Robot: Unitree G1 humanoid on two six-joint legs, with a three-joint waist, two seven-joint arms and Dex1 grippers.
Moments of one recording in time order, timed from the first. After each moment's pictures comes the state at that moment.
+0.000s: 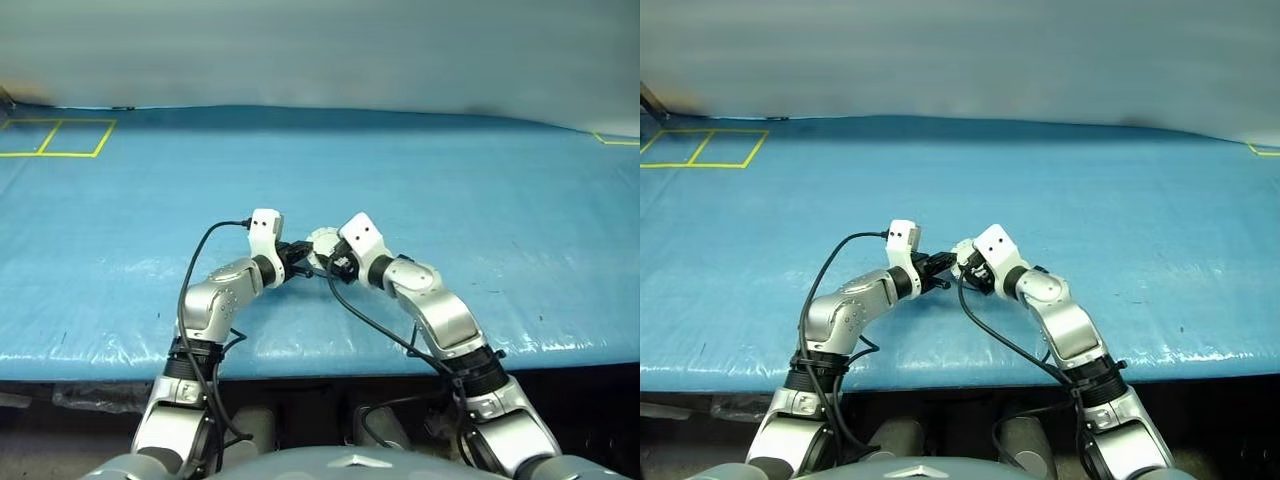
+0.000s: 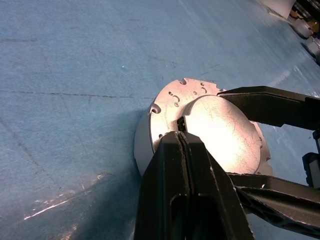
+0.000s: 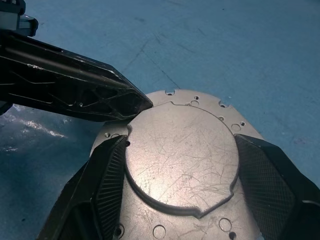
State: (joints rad) left arm -0.38 0.08 -0.05 0.03 -0.44 0.80 -0.34; right arm -0.32 -0.27 0.28 -0.09 0.04 0.60 0.45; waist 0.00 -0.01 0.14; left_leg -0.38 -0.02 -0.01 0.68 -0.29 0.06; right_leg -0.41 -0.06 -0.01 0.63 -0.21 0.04
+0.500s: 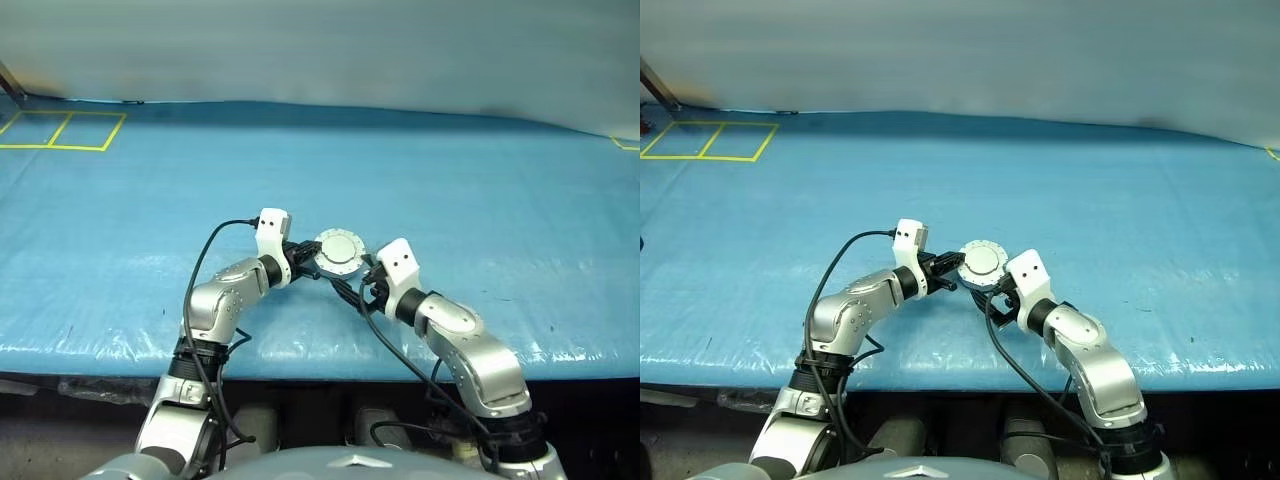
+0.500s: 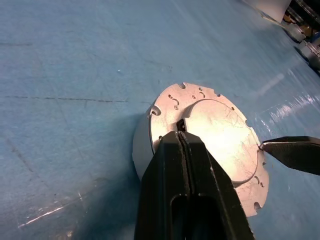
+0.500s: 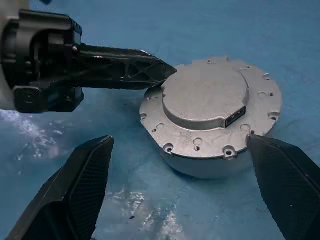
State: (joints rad) left arm -0.38 0.08 -0.07 0.03 -0.43 0.78 -0.36; right arm 0.00 -0.21 0.07 -0.47 0.27 0.73 0.45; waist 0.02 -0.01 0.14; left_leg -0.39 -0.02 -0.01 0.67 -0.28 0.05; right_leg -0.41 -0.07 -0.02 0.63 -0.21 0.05
